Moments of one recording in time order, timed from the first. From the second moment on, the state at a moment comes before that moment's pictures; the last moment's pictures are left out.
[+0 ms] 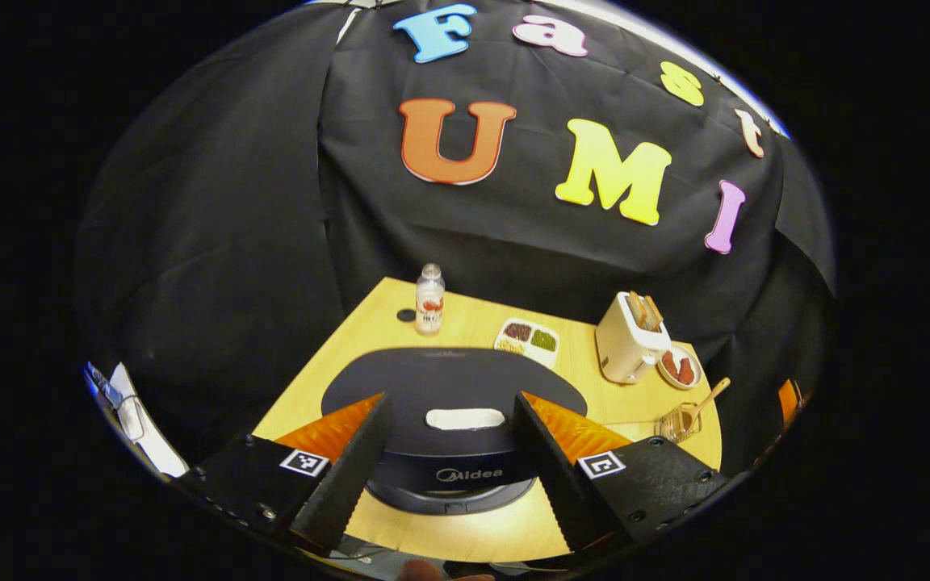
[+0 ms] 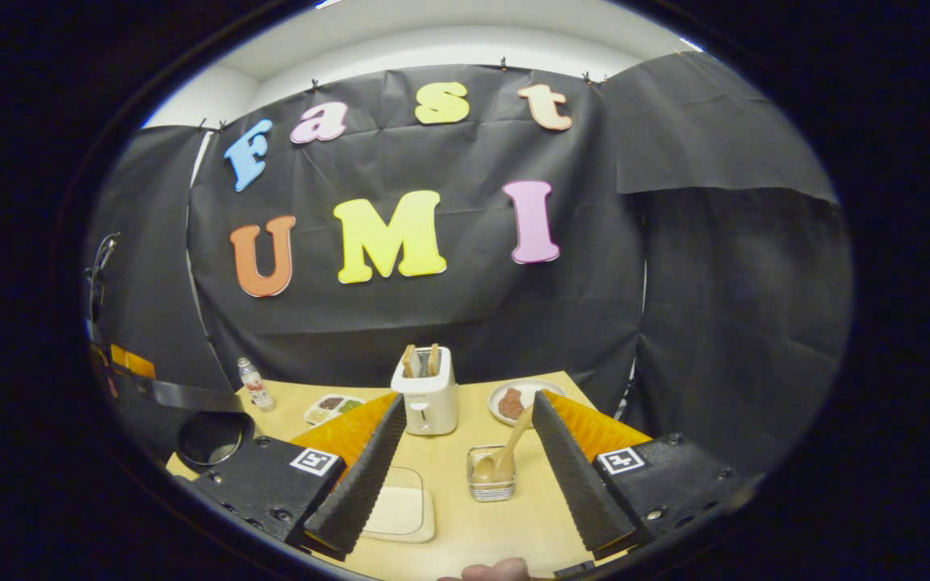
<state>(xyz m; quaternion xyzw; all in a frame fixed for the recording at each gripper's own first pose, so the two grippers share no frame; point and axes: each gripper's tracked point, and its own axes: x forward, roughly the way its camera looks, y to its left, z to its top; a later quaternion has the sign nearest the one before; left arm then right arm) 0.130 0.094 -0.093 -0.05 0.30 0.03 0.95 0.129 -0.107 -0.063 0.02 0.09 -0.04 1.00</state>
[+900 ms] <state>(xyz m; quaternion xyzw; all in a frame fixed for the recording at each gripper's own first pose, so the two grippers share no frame) 0.094 0.093 -0.195 -0.03 0.44 0.04 0.90 0.170 -0.127 -0.077 0.02 0.11 -0.01 0.99</state>
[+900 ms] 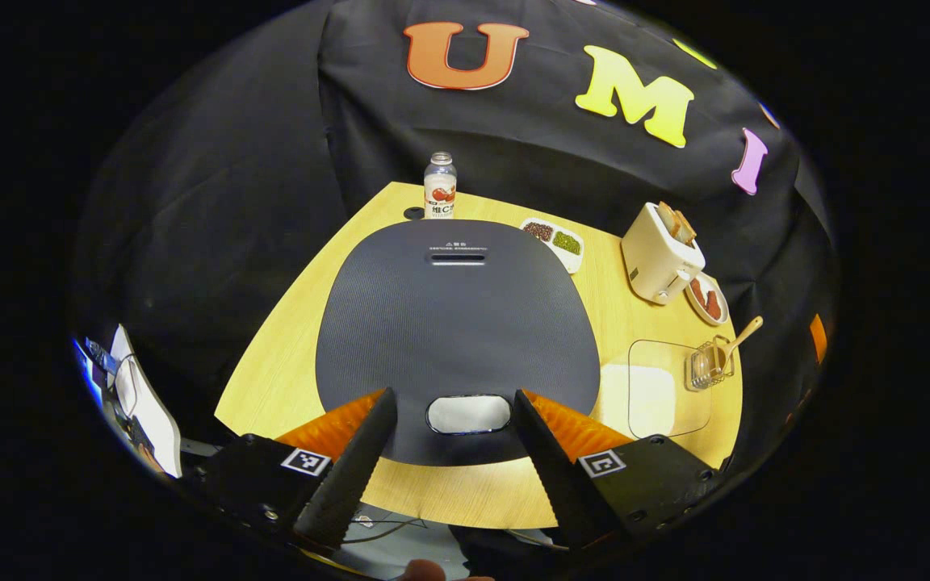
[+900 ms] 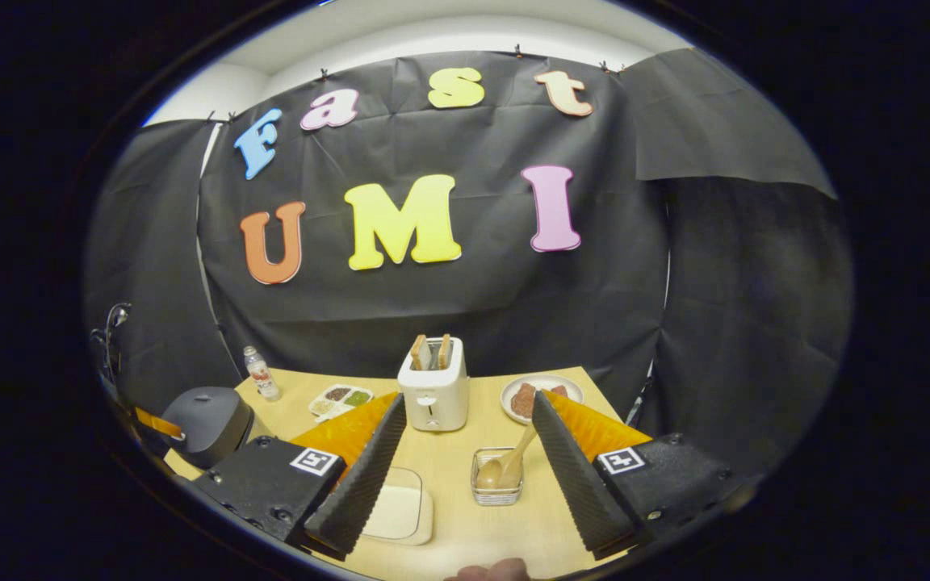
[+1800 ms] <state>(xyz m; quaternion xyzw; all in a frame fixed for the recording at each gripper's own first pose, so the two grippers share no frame) 0.088 0.066 -0.135 -0.03 0.32 0.06 0.94 0.163 -0.147 -0.026 0.02 0.06 0.02 1.00</state>
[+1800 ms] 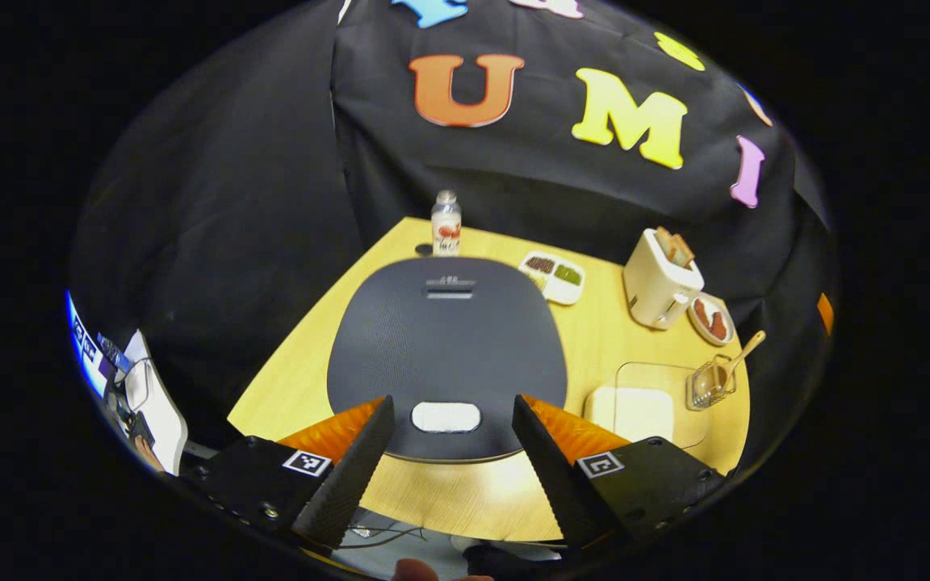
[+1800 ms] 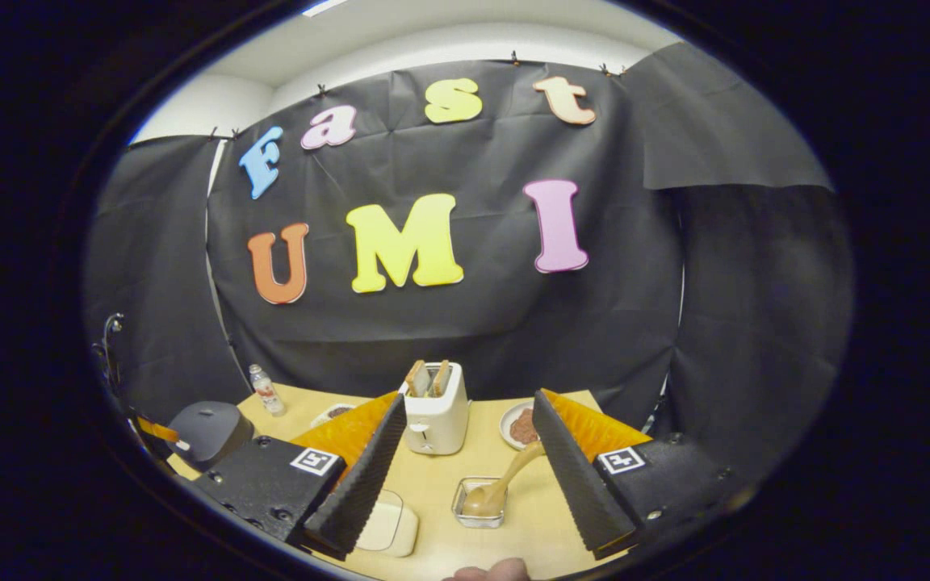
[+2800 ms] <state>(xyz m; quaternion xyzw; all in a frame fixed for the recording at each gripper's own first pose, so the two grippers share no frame) -0.052 -0.040 0.025 0.02 0.00 -0.06 1.00 -0.068 -0.063 0.029 0.02 -0.04 -0.02 1.00</state>
